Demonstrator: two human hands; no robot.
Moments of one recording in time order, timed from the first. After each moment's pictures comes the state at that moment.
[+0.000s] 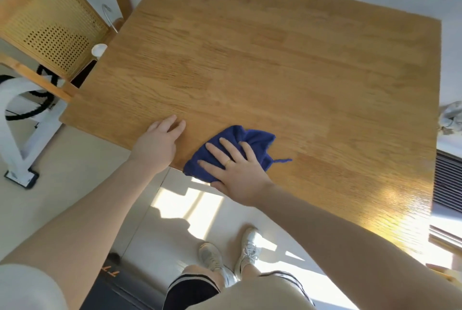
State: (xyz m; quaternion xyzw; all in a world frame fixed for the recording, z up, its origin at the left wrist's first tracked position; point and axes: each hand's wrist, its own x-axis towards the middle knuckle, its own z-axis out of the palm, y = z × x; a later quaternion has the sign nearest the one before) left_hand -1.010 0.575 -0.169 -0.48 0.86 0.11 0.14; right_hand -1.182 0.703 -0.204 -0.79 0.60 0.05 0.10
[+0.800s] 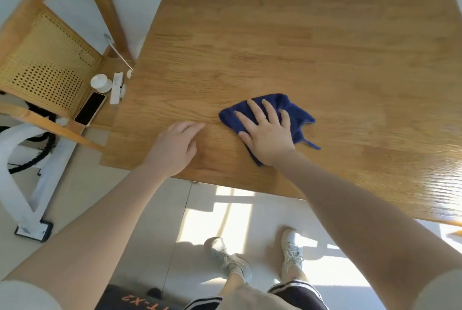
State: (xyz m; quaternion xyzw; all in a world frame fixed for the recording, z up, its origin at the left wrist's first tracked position) left_hand -0.947 0.476 -0.164 -0.33 0.92 0.19 0.05; right_hand -1.143 0.588 -0.201 -0.59 0.80 0.00 0.11
